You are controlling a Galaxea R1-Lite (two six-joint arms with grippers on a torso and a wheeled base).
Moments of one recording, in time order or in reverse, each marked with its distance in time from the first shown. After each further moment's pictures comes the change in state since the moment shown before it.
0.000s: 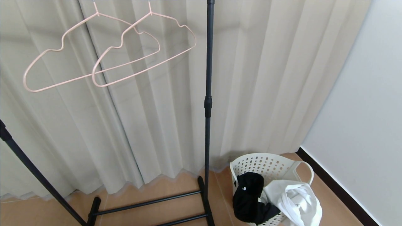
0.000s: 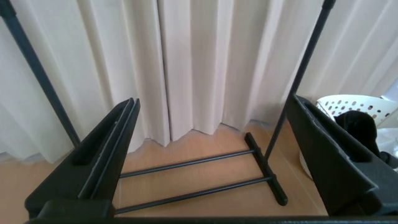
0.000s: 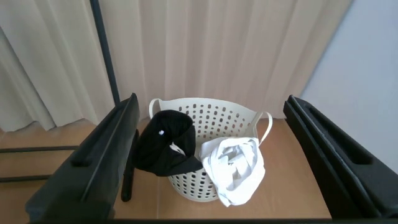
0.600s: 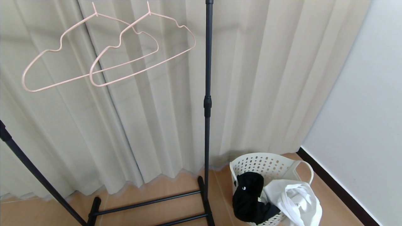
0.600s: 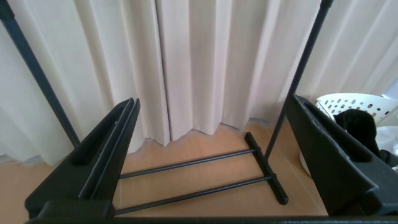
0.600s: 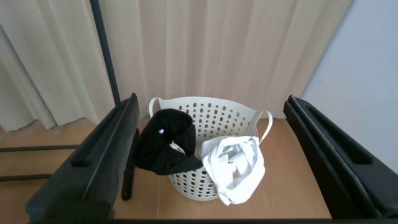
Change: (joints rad) left arm 0.001 0.000 0.000 0.000 -0.003 0.004; right arm 0.000 0.000 0.000 0.001 0.000 -0.001
